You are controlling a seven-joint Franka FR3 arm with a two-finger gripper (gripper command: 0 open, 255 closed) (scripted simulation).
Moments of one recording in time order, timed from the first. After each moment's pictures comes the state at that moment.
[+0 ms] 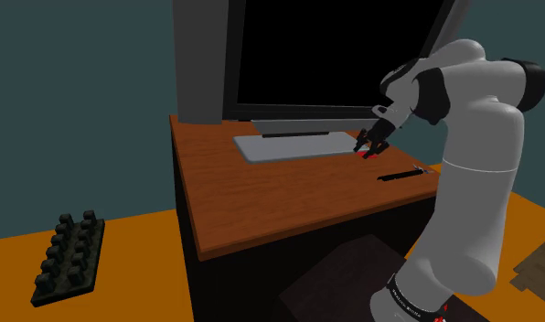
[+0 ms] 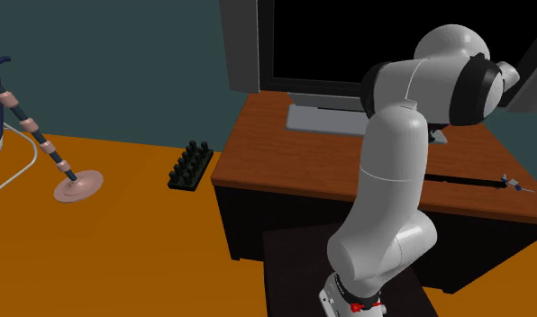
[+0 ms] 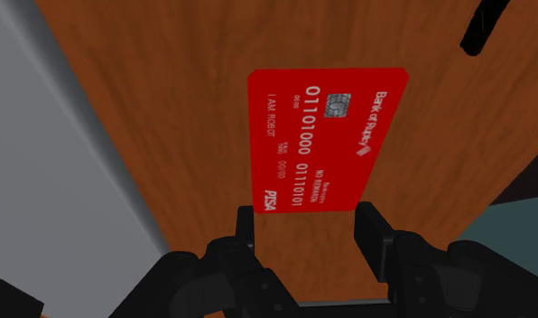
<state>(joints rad) 0.24 0.32 -1.24 -1.91 0.71 1.54 -2.49</state>
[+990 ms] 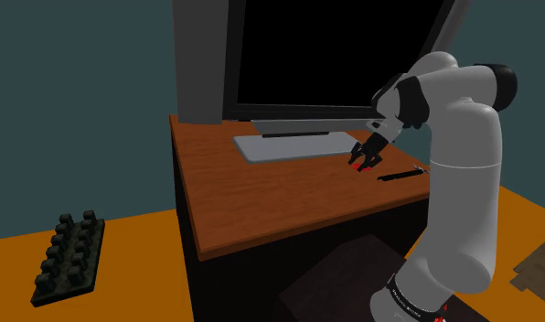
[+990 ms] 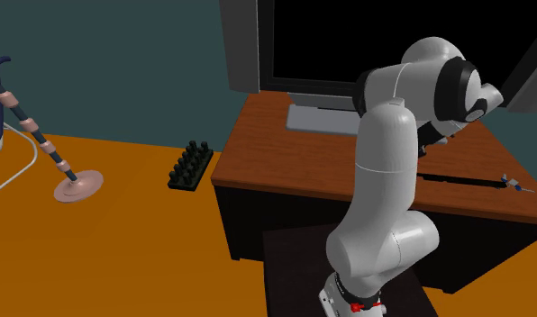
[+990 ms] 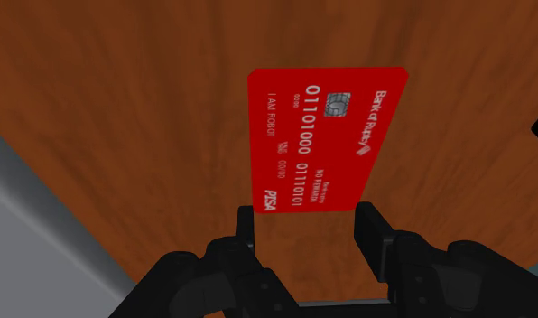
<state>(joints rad) 0.17 0.43 -1.16 -1.98 0.80 1.62 -2.59</state>
